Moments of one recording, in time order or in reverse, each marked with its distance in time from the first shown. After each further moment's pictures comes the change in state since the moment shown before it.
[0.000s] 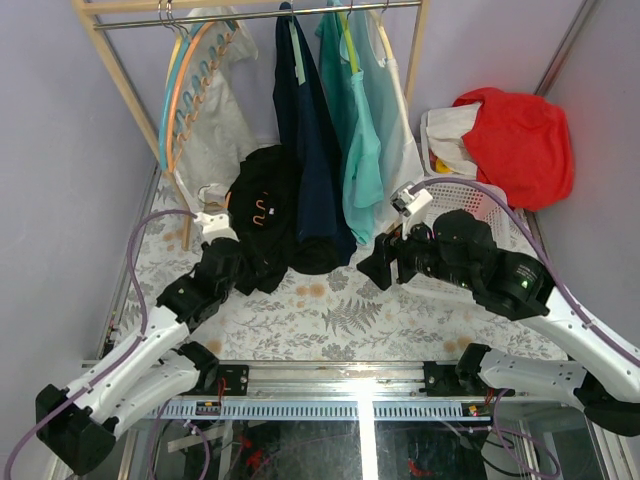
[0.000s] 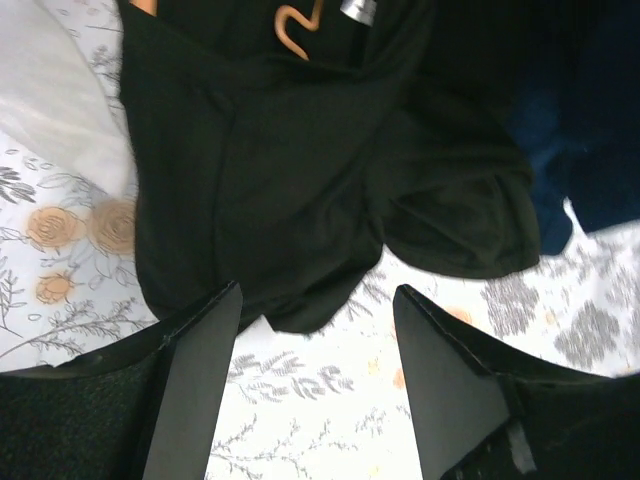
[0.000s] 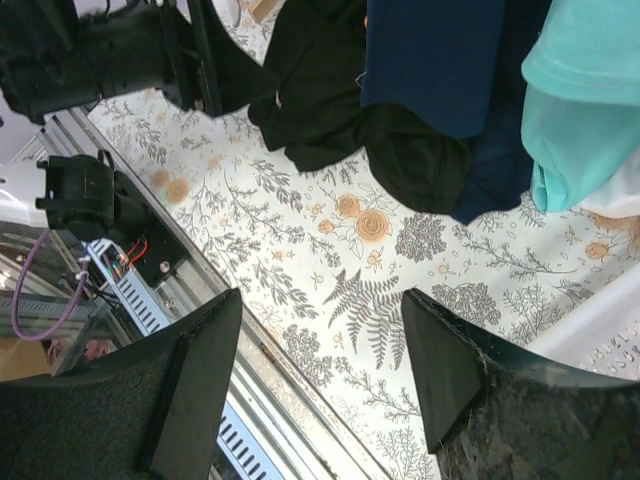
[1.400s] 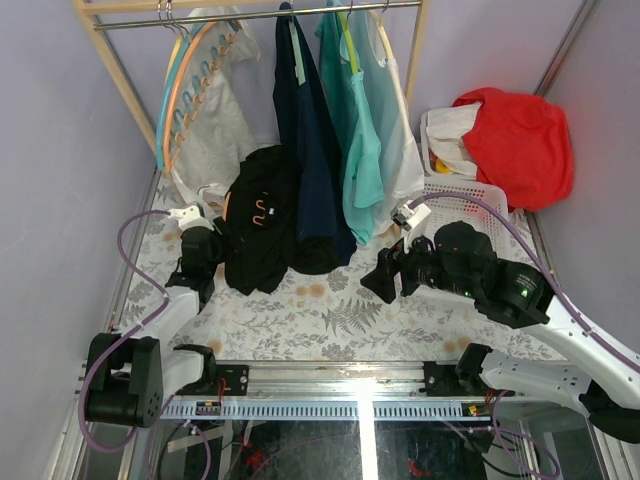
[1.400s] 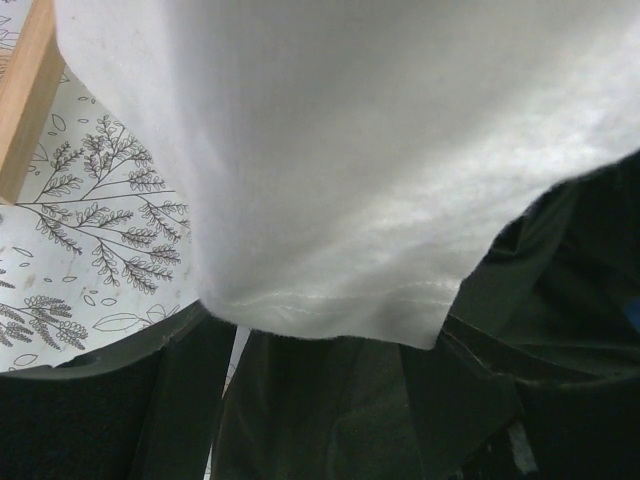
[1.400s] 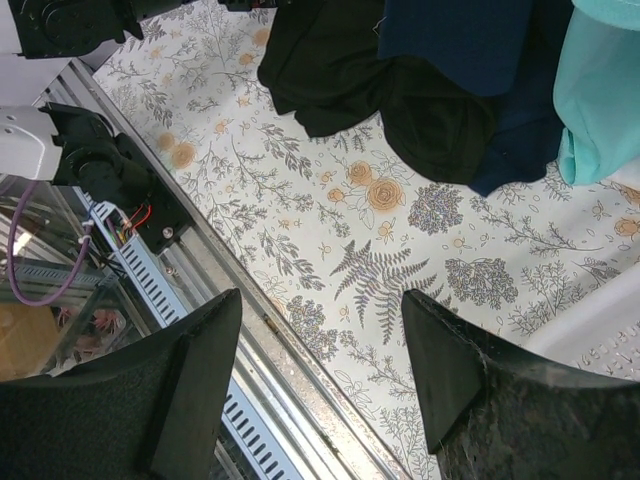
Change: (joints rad) left arm 0.507 0.326 -0.228 0.728 0.262 0.116; right arm 0.000 -0.066 -0.111 -0.003 -0.064 -0.002
